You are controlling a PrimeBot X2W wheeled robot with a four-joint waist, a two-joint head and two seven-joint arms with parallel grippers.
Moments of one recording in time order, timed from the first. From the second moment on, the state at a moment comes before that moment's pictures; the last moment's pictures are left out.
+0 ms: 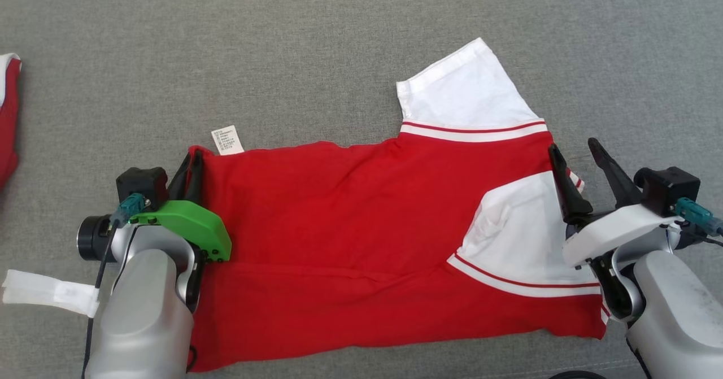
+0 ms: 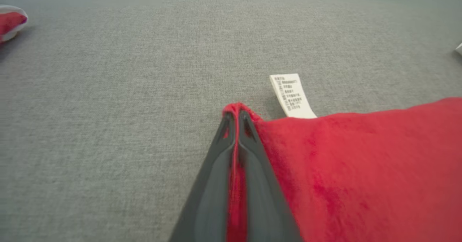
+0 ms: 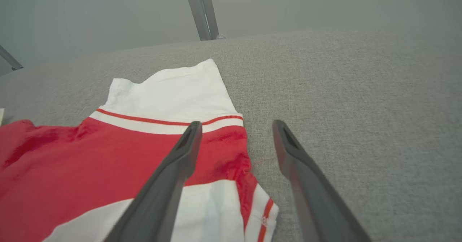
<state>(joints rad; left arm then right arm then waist) -0.61 0.08 -0.06 0.89 -0.16 -0.13 -0.26 -0.37 -0.28 0.21 0.44 0.45 0.13 -0.26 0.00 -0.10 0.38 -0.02</state>
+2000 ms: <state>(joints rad) -0.51 0.07 -0.16 0.71 -0.27 -0.12 -0.26 -0.82 -0.49 0.63 0.77 0.83 0.13 -0.26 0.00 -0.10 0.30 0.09</state>
